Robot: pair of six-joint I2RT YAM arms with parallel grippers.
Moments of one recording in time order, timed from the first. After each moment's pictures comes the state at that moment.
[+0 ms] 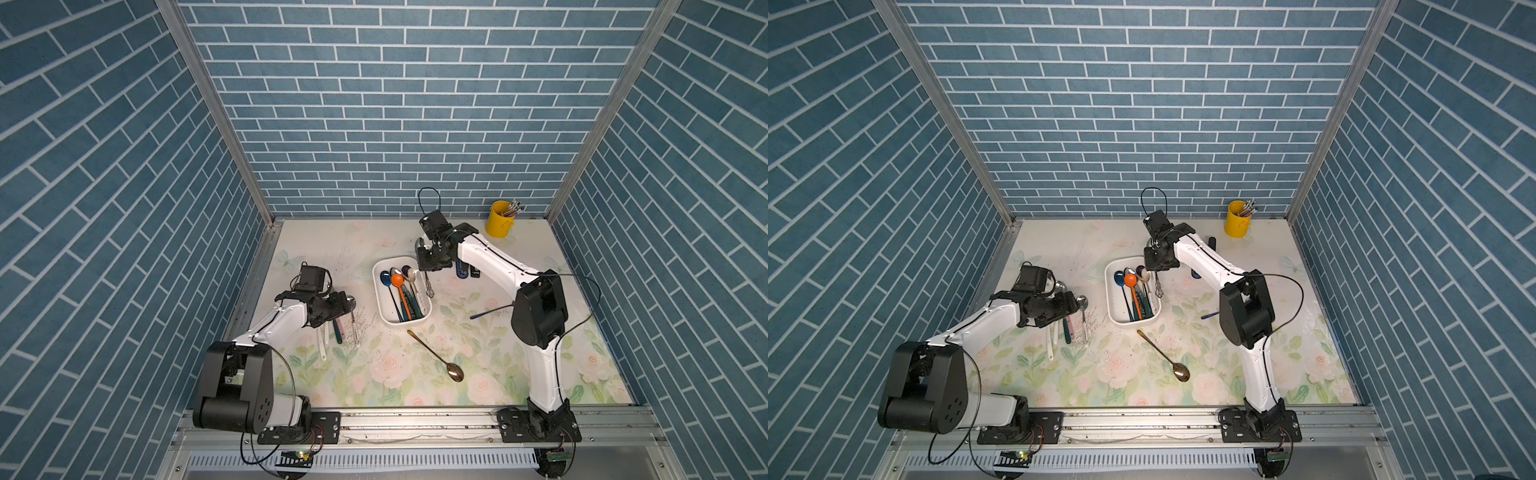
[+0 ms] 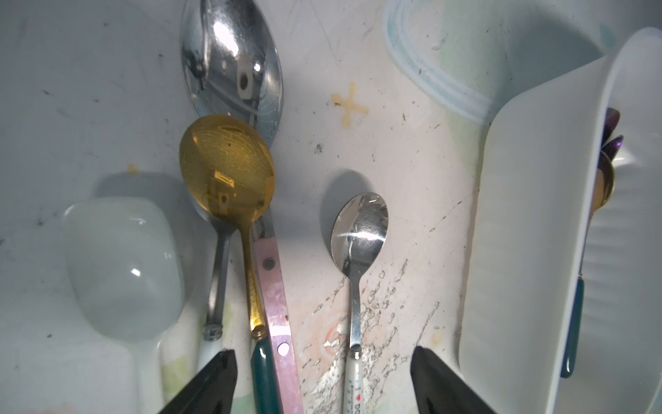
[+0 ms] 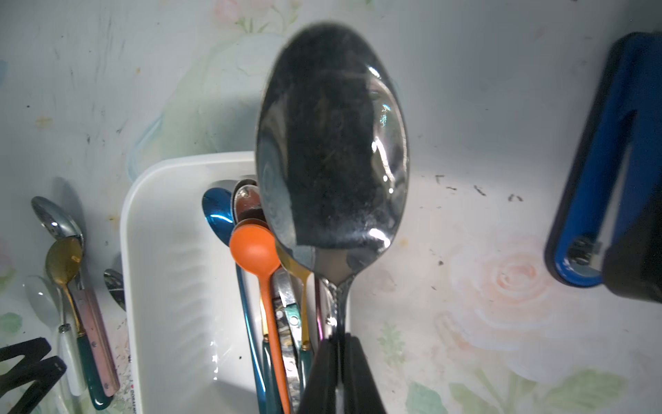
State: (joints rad) left arm -0.11 1.39 0.76 -0.48 0.22 -0.48; right arm 0.65 2.12 1.91 -0.92 -0.05 0.41
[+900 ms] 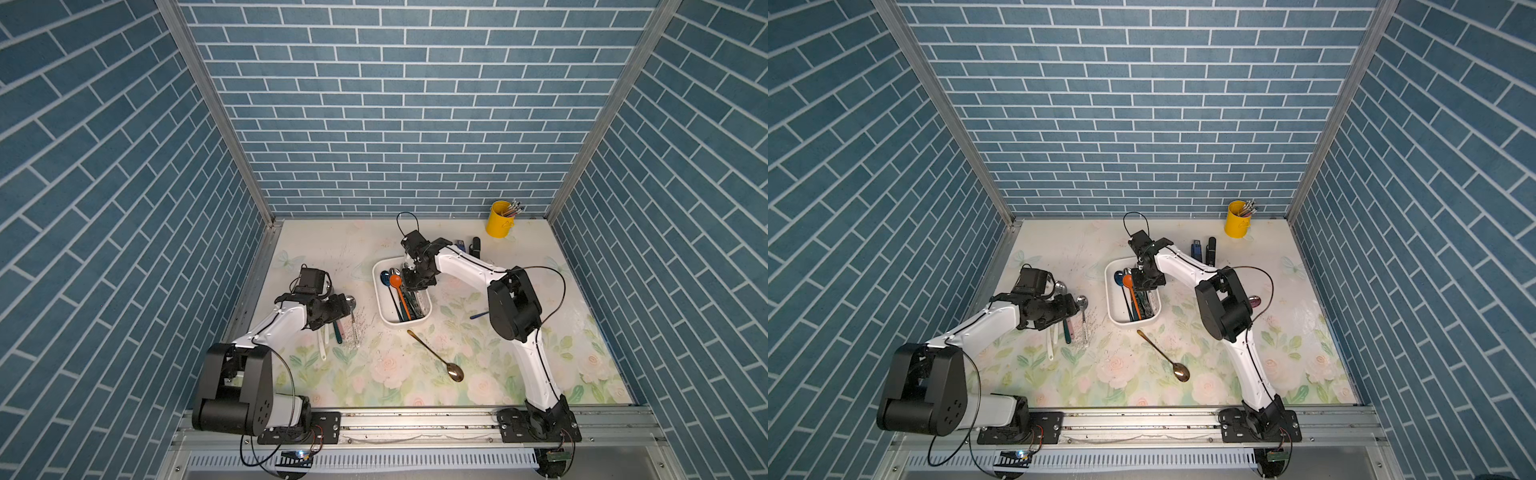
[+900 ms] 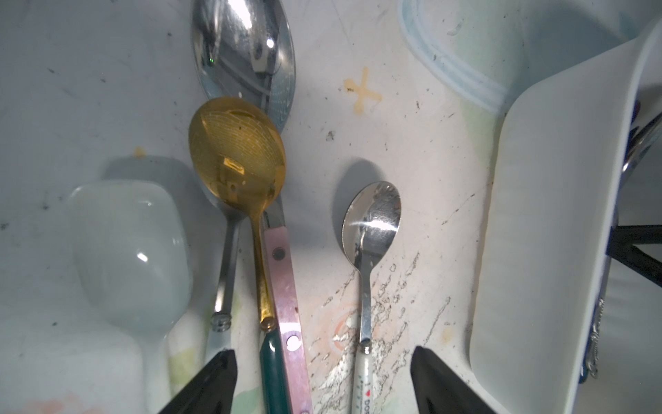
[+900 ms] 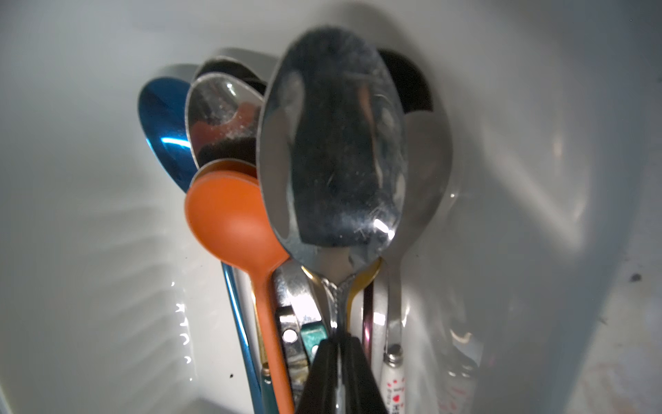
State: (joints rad) left arm -0.11 1.38 0.74 -0.48 0.21 -0.48; right arm 0.72 2.27 1.90 -0.92 -0.13 0.41
